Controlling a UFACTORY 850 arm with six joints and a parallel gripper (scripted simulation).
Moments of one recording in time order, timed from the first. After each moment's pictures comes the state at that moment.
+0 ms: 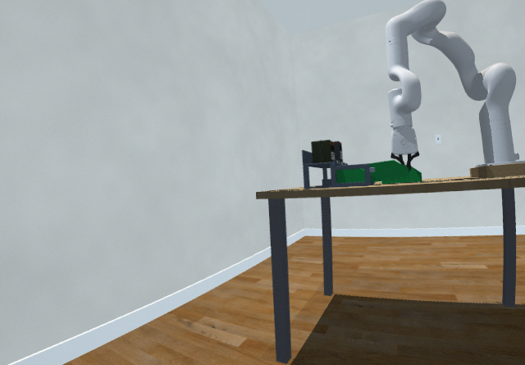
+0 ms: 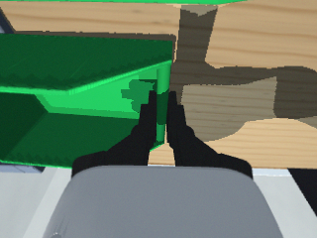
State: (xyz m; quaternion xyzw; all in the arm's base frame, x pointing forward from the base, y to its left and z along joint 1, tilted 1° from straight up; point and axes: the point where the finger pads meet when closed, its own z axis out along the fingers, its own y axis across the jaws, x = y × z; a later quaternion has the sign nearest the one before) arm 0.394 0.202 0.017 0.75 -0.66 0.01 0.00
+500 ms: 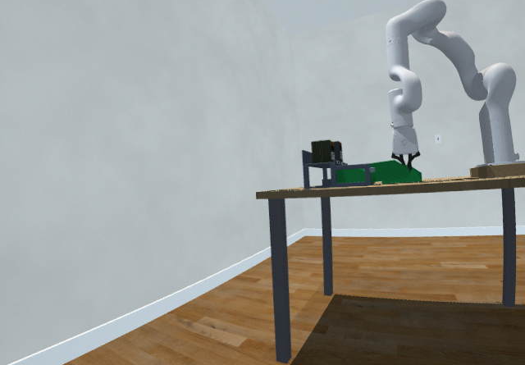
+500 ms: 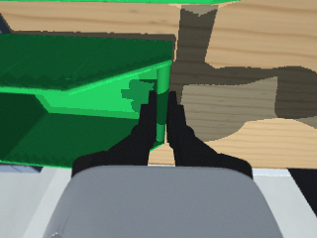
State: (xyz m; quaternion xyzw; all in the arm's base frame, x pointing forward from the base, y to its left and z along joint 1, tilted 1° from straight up) arm 0.391 0.202 0.017 0.75 -0.66 0.01 0.00
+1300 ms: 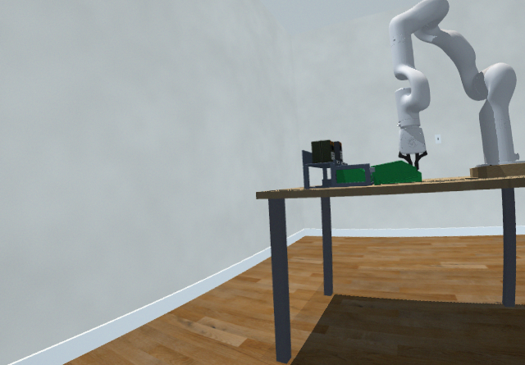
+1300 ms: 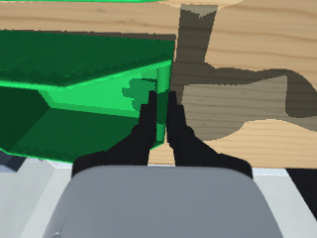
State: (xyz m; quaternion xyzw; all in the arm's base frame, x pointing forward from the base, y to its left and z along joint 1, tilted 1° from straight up) arm 0.364 0.198 0.017 0.75 -0.66 0.01 0.00
